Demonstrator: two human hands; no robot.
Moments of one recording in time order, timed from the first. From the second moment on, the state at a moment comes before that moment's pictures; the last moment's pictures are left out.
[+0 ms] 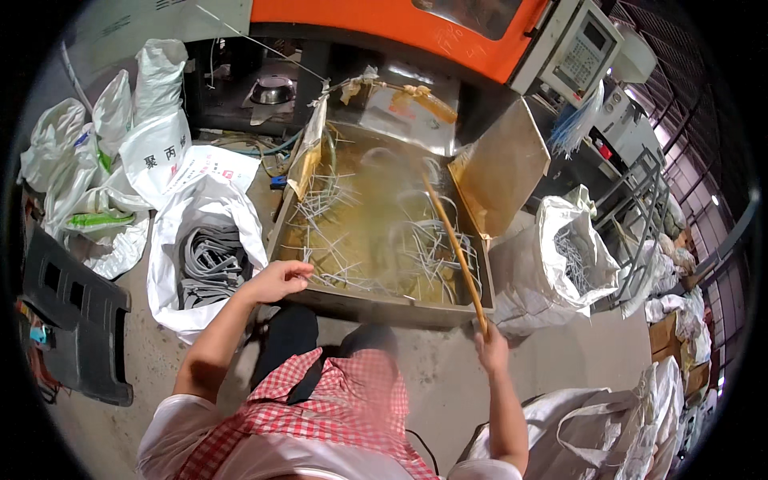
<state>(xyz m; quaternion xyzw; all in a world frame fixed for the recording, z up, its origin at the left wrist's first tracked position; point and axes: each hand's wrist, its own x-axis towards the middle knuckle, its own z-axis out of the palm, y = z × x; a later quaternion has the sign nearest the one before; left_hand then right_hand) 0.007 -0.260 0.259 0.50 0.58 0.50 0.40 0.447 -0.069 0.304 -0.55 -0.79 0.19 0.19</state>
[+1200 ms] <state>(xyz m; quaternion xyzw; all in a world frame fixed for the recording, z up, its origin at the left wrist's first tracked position) -0.013 -0.298 0.287 0.45 0.63 0.51 0.37 0.381 -0.055 0.567 -0.43 -0.90 -0.10 0.00</state>
